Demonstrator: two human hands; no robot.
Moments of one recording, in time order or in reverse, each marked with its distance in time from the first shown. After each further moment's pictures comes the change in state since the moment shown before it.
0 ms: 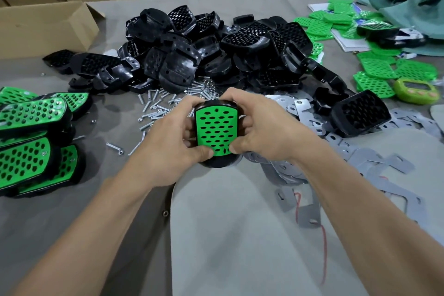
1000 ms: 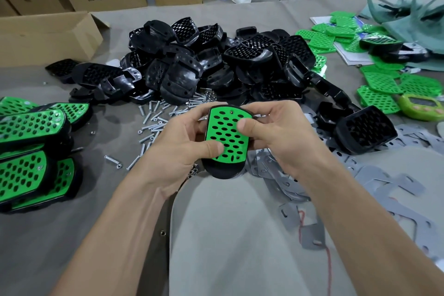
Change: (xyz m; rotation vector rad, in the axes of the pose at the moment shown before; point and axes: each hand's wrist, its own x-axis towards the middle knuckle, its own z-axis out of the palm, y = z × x) left_hand 0.019 0.006 0.016 -0.709 -0.036 -0.138; right_hand -0.002 0.003 -0.005 0.614 0.244 0.083
